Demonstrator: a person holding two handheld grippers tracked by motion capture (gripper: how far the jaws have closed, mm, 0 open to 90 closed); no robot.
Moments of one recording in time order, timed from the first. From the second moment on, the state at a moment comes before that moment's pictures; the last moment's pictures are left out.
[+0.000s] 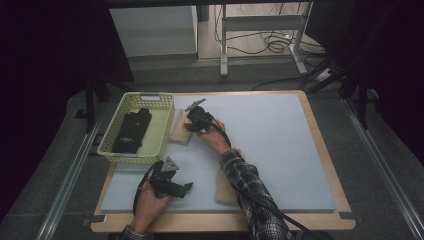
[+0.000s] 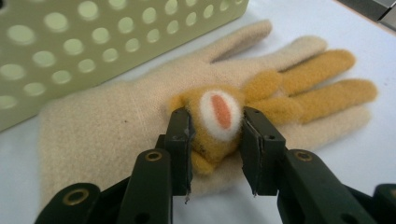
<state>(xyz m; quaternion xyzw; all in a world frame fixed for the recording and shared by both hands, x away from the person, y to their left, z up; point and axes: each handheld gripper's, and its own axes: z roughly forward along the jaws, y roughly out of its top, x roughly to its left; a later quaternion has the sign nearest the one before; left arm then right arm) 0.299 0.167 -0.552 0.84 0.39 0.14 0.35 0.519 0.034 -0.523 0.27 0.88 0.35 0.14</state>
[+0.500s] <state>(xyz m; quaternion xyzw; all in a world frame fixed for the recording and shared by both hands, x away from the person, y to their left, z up) 0.299 0.167 -0.552 0.84 0.39 0.14 0.35 0.486 0.008 -0.488 0.25 0.88 0.39 0.12</state>
